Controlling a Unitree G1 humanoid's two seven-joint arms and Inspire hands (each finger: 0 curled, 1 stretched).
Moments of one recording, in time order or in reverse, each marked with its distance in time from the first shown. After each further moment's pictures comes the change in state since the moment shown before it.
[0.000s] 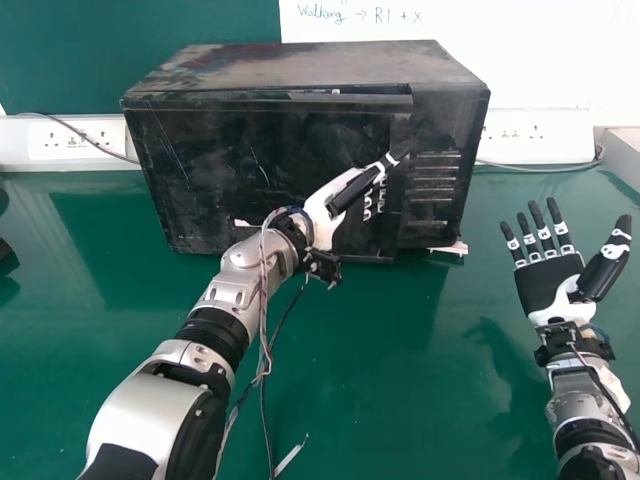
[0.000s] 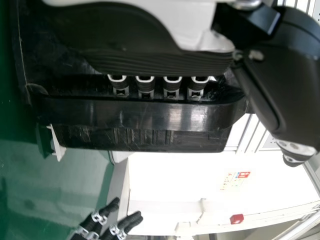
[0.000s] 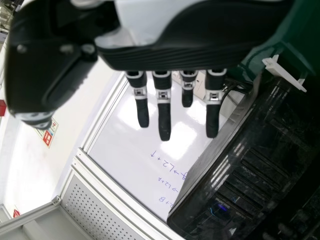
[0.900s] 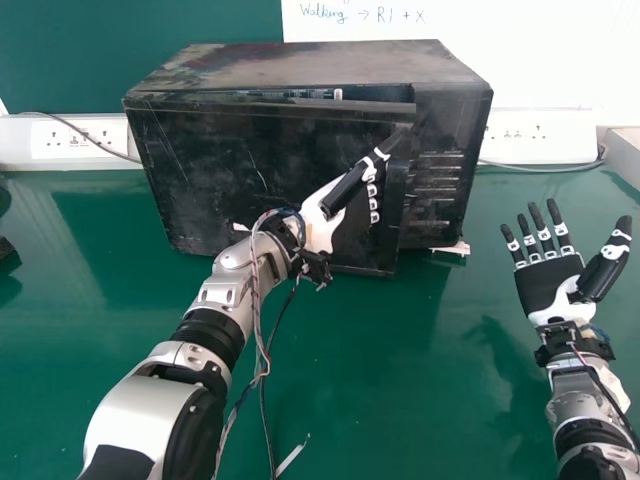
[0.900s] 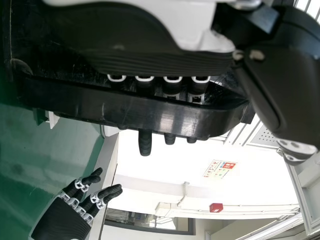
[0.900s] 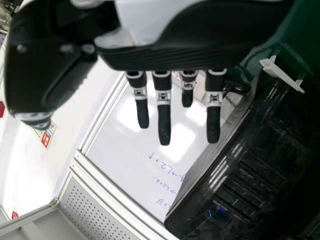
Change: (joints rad) left arm 0.006 0.002 0.074 0.008 -0.071 0.035 -0.147; right arm 0.000 0.000 0.002 0.000 -0.001 0.000 -0.018
